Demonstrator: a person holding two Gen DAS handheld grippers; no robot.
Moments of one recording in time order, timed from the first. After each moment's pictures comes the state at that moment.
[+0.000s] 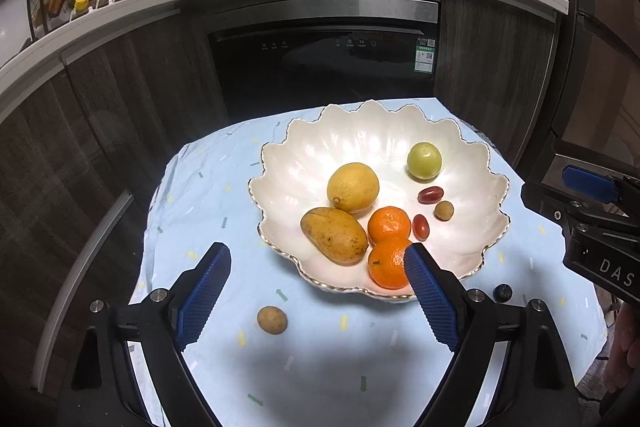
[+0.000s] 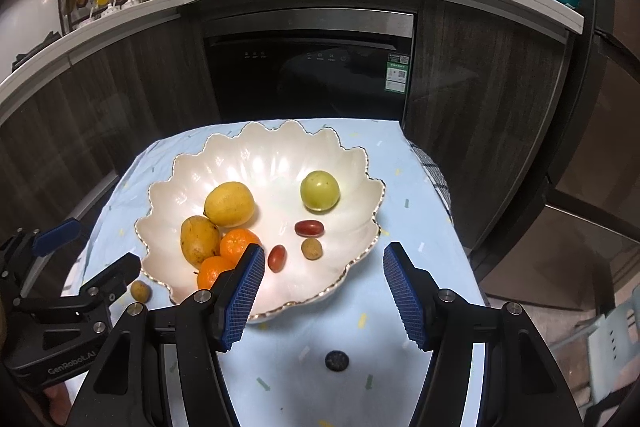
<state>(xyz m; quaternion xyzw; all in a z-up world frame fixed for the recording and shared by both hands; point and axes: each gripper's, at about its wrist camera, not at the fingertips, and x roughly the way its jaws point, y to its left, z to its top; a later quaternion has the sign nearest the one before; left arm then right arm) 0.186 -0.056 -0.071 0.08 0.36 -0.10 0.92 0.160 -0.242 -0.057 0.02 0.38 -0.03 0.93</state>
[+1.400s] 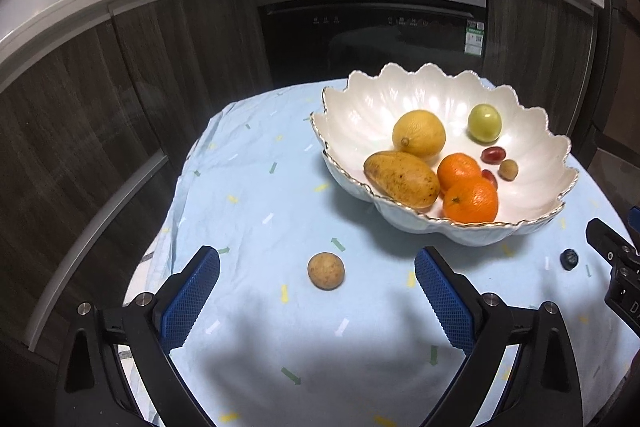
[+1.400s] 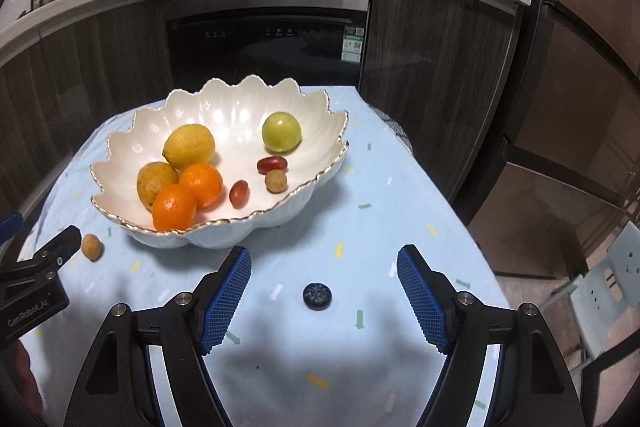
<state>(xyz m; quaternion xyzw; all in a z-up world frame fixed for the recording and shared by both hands) 0.173 -0.015 -0.133 0.07 0.37 -0.03 0.93 0.117 -0.230 -0.120 0.01 0.37 -0.12 0.92</state>
